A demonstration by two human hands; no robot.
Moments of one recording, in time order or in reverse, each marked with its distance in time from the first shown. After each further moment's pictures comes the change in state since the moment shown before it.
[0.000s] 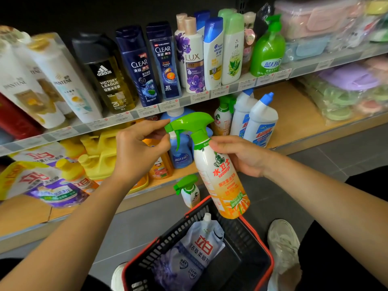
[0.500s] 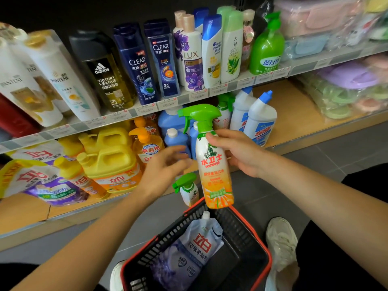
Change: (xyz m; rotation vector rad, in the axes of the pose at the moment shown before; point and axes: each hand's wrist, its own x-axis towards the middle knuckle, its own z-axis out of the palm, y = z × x) left_hand -0.041 -0.007 0.041 -0.394 -0.402 -0.673; right_hand 0.002 -0.001 0.009 -0.064 0.284 0.001
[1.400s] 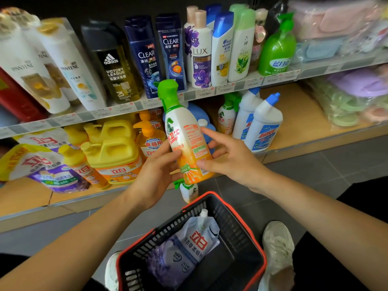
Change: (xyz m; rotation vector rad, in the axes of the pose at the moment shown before) left_hand -0.015 -0.006 -0.003 -0.563 -0.172 -0.021; right_hand -0.023 0.009 0.016 -0.334 -0.019 -0.327
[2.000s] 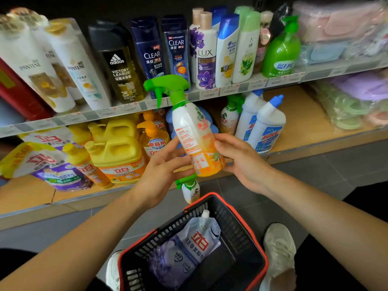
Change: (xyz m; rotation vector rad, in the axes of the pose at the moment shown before) left_hand -0.002 0.004 0.008 0.100 0.011 0.059; right_hand 0.006 0.010 -0.001 0.475 0.015 0.229
